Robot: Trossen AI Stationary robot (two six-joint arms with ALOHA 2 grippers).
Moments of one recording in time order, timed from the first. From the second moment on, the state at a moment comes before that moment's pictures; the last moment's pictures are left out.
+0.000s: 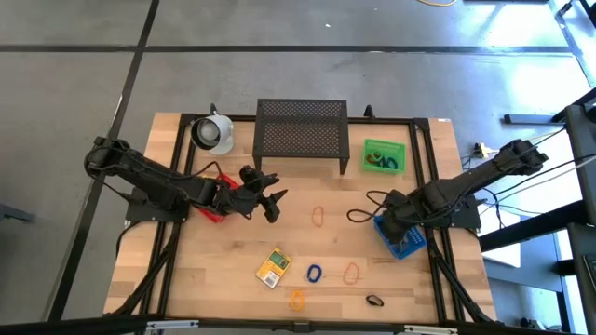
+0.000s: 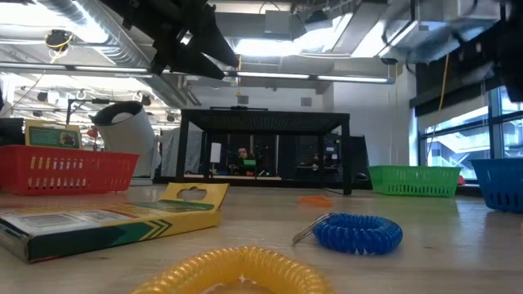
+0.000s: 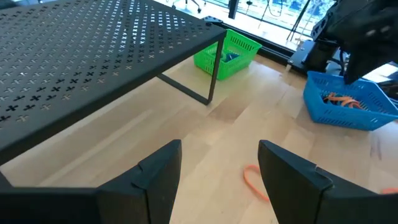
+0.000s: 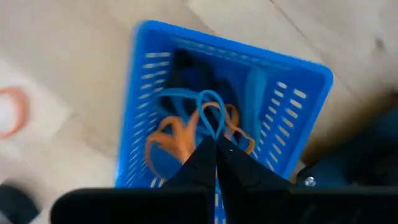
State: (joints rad) left arm -0.25 1.33 0.79 0.00 -0.73 -0.56; right arm 0.45 1.11 0.73 -1.12 0.00 1.24
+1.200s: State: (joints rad) left arm -0.40 1.34 0.79 -0.06 -0.31 -0.39; right arm 0.45 1.11 0.64 -1.05 0.07 1.43
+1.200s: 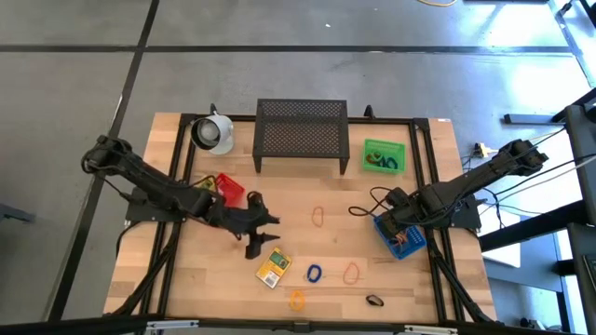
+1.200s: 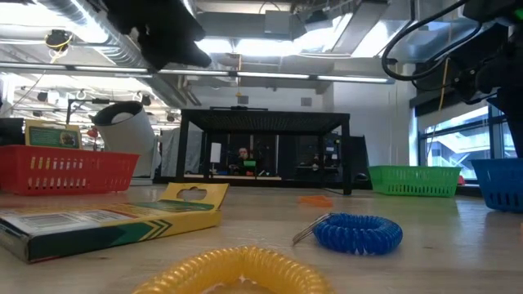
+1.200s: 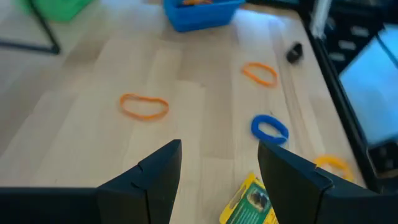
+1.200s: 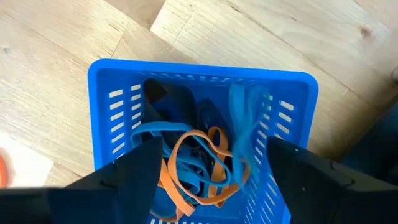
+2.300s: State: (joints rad) left arm -0.33 1.79 0.79 0.18 0.09 -0.25; right arm 0.45 1.11 0.64 -1.00 0.06 1.43
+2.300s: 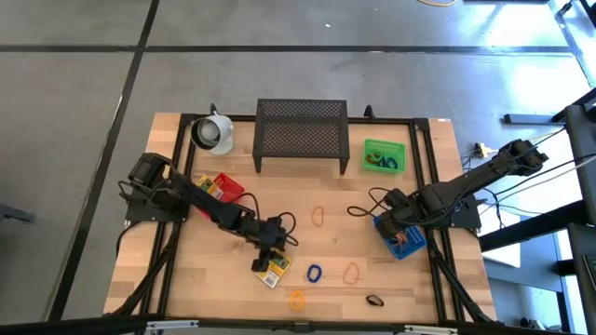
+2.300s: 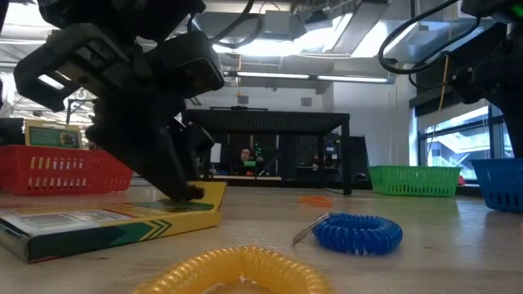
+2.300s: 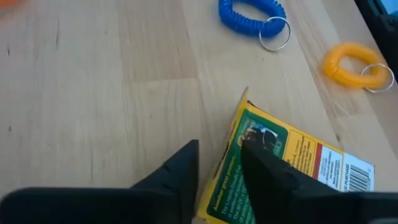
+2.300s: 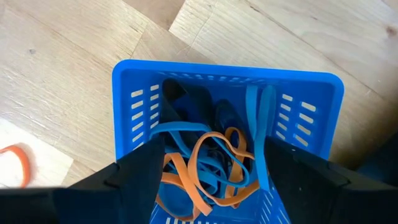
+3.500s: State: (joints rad) left arm -0.33 1.41 0.79 0.27 -0.28 -0.02; right arm 0.45 1.11 0.90 -1.01 0.37 1.29
